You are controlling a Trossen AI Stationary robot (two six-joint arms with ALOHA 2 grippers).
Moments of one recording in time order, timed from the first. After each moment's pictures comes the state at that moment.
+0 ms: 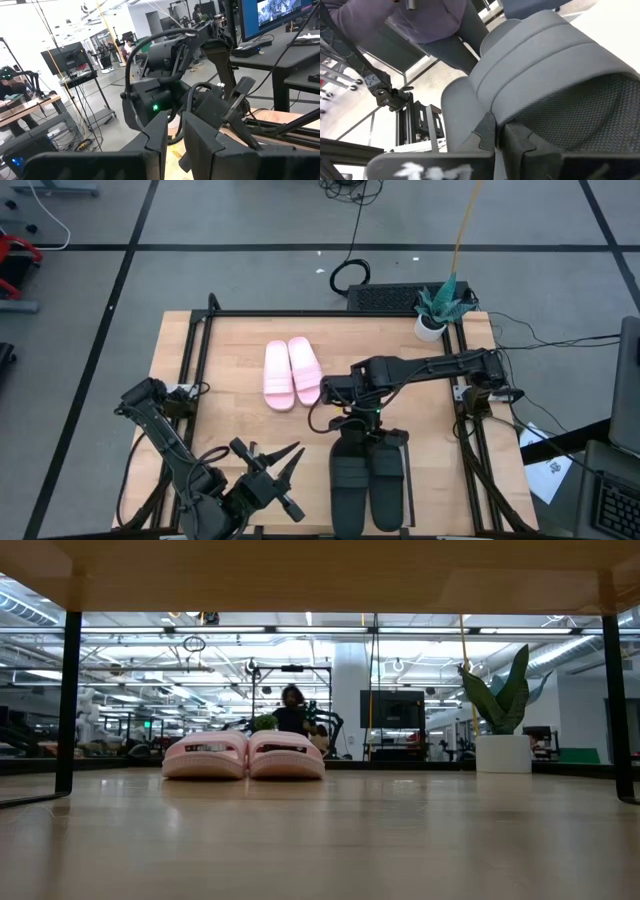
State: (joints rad) left arm -0.82 1.87 1.82 0.18 -1.57 0.37; right arm 0.12 1.87 1.82 -1.27 -1.03 -0.67
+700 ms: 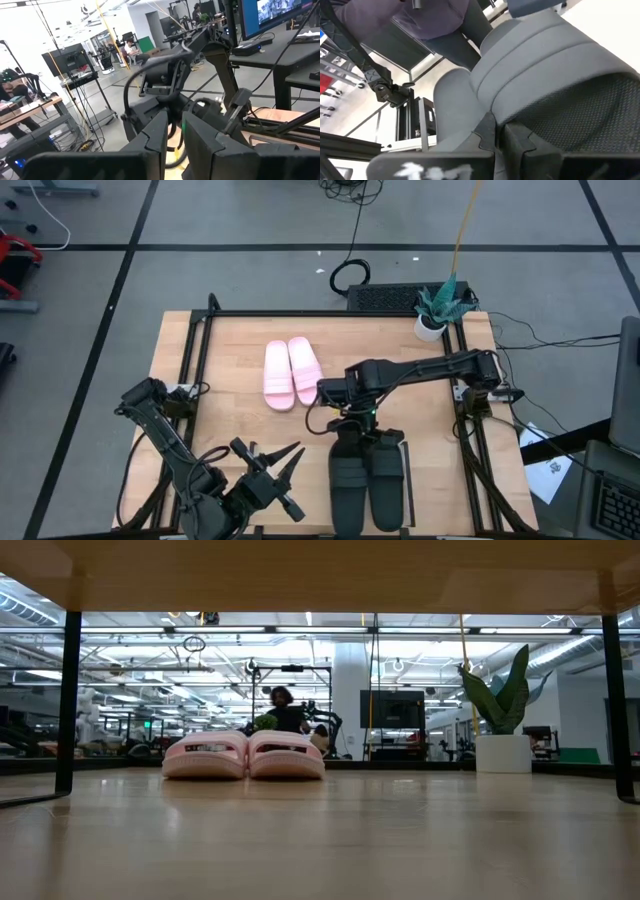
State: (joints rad) left arm -0.82 1.87 1.82 0.18 -1.57 0.38; right arm 0.11 1.91 1.79 -1.26 -1.05 -0.73
